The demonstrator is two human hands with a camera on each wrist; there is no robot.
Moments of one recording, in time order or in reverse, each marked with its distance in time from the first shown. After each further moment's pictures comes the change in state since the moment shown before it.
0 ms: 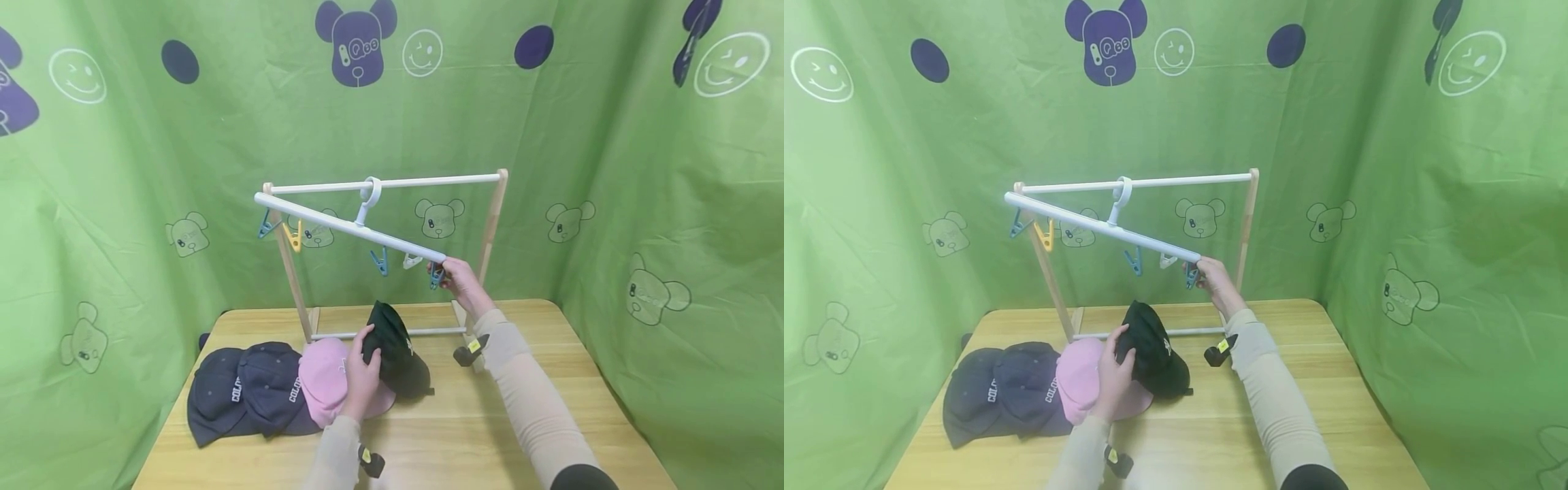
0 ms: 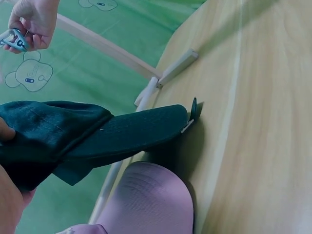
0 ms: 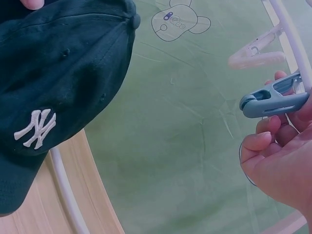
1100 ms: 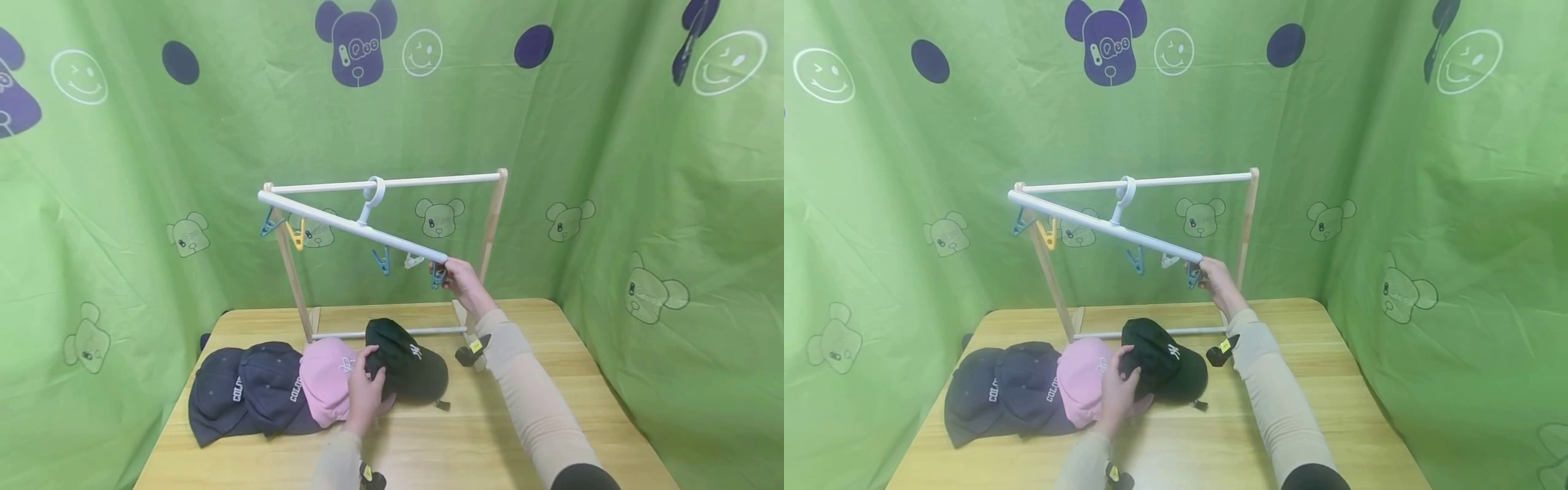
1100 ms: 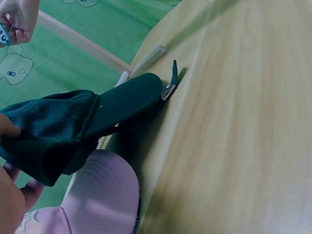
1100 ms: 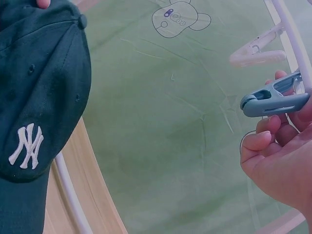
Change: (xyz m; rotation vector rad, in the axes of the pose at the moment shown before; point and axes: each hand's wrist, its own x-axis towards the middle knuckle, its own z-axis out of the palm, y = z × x) left_hand -0.031 -0.015 -0.003 0.075 -0.048 -0.090; right_hand -0.005 0.001 -0.002 0.011 0.007 -0.010
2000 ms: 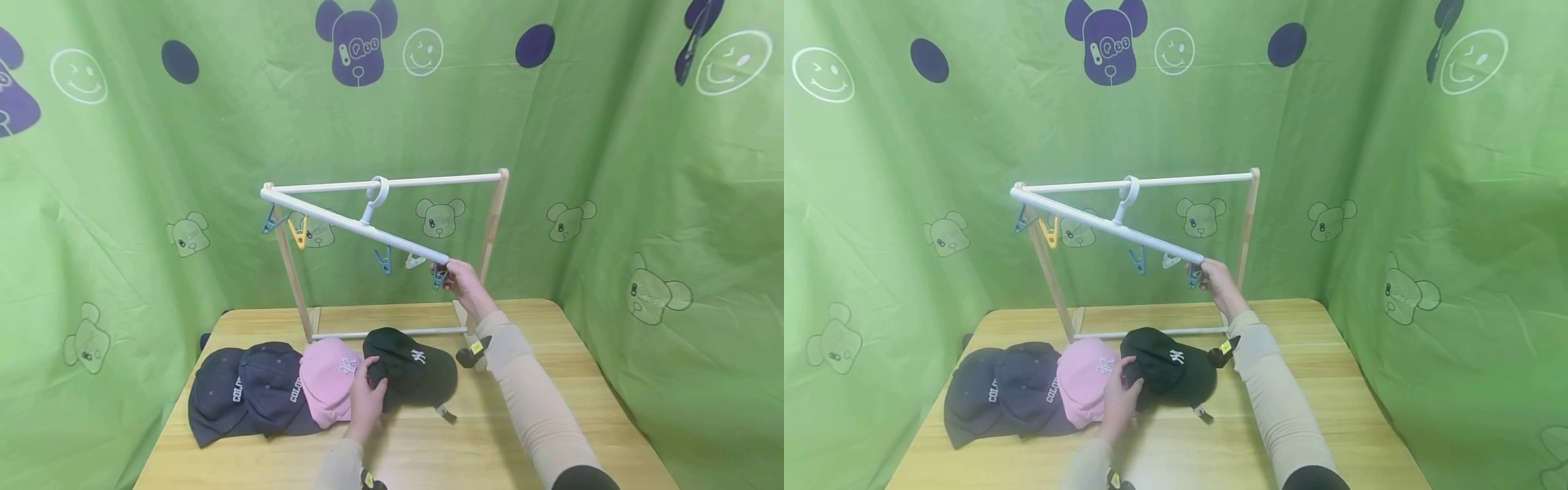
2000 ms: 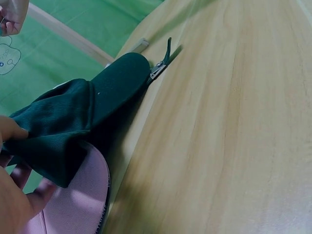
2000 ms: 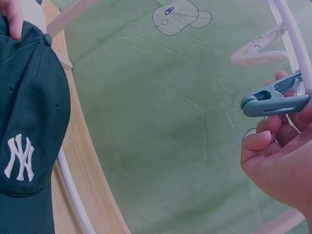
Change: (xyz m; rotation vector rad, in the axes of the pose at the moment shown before) left_hand -0.011 -0.020 0.005 0.034 -0.013 -0.103; right_hand 0.001 0.002 -0.002 0.001 0.001 0.009
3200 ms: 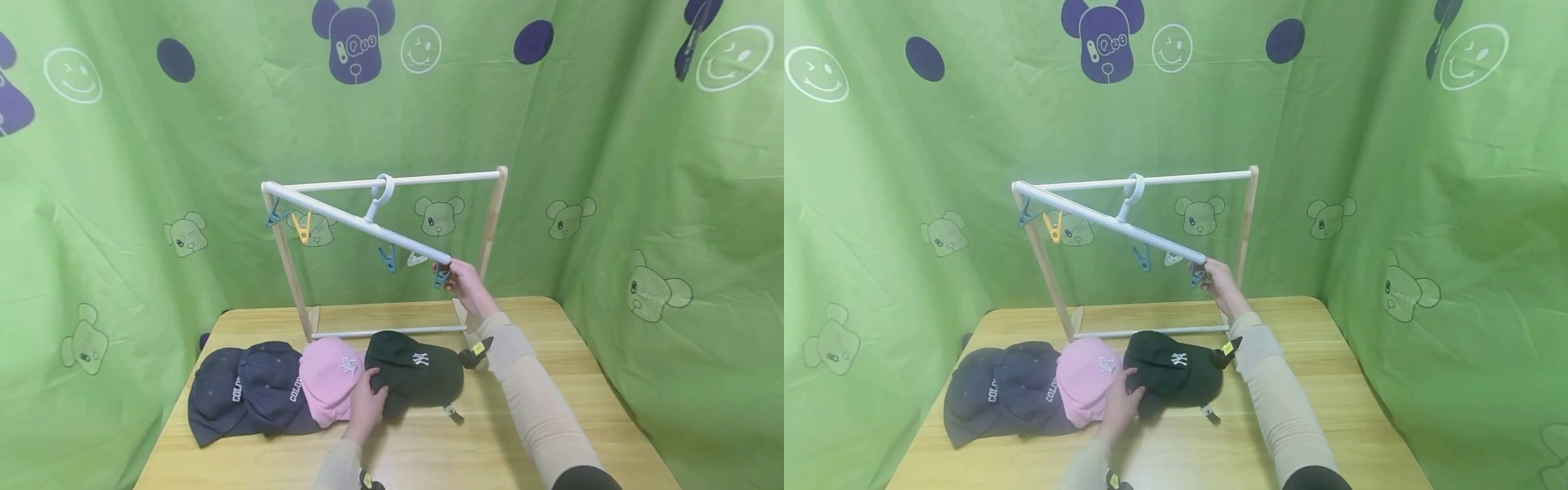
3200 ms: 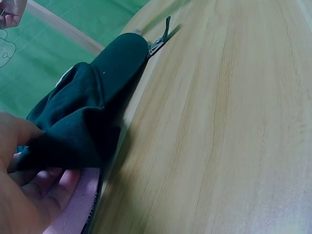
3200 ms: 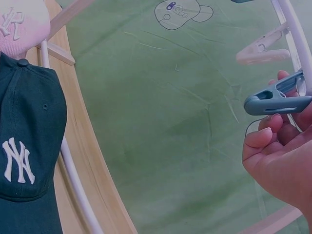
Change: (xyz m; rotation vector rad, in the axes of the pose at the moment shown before) left_hand -0.003 -0.013 -0.002 0.161 -0.109 -0.074; right_hand 0.001 0.009 -0.008 0.034 0.023 0.004
